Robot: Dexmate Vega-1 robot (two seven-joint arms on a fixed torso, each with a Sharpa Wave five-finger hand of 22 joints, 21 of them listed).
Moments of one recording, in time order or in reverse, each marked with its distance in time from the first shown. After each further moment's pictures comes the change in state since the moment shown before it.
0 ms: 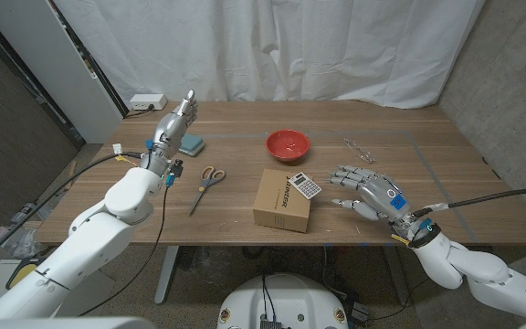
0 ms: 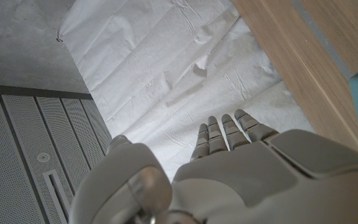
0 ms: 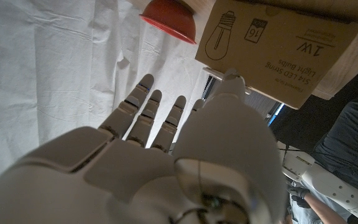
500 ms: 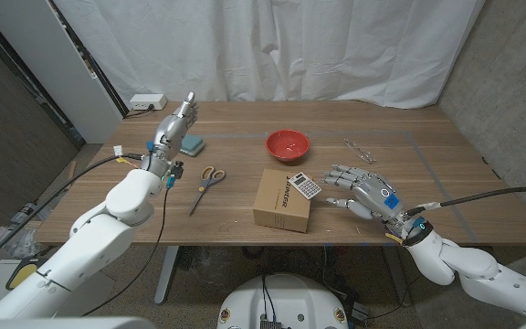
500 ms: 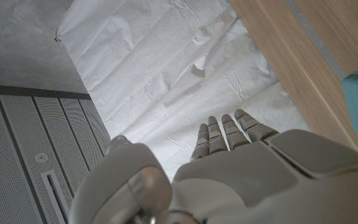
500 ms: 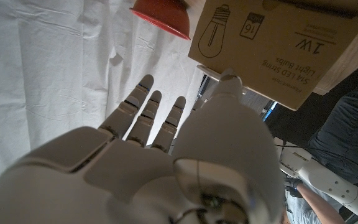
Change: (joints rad) left arm 0.019 -0.003 -0.012 0.000 0.004 -0.006 0.001; left_hand 0.000 0.000 -0.004 -0.004 0.000 0.000 0.000 0.000 0.000 0.000 0.000 0.000 0.000 0.000 0.000 0.000 0.000 0.000 0.000 0.000 0.000; right arm 0.073 0.025 -0.062 0.038 -0.023 0.032 -0.012; right_hand 0.007 0.007 0.008 0.000 0.000 0.000 0.000 0.000 0.000 -0.007 -0.004 0.000 0.000 -0.008 0.000 0.000 0.000 -0.005 -0.002 0.000 0.000
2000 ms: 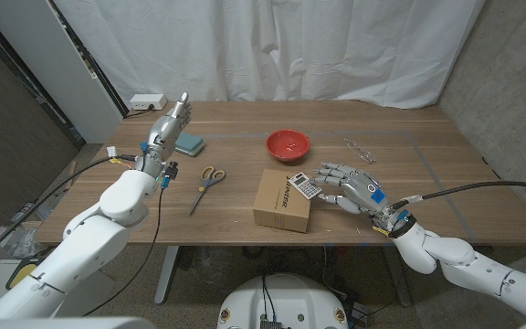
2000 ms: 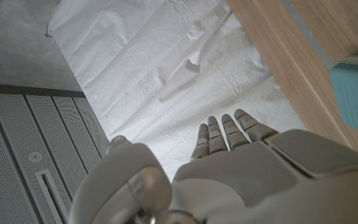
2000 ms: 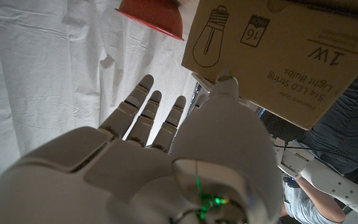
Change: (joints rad) left arm 0.004 -0.009 -0.025 0.005 0.000 0.023 -0.003; left_hand 0.000 0.000 -0.011 0.004 0.000 0.000 0.000 0.000 0.000 0.000 0.000 0.000 0.000 0.000 0.000 0.000 0.000 -0.004 0.004 -0.004 0.000; right arm 0.153 0.076 -0.115 0.121 -0.006 0.062 -0.012; right_hand 0.021 0.021 0.035 0.004 -0.016 0.104 0.003 0.034 0.004 0.004 0.004 0.004 0.000 0.000 0.000 0.000 0.000 -0.007 0.004 0.004 0.000
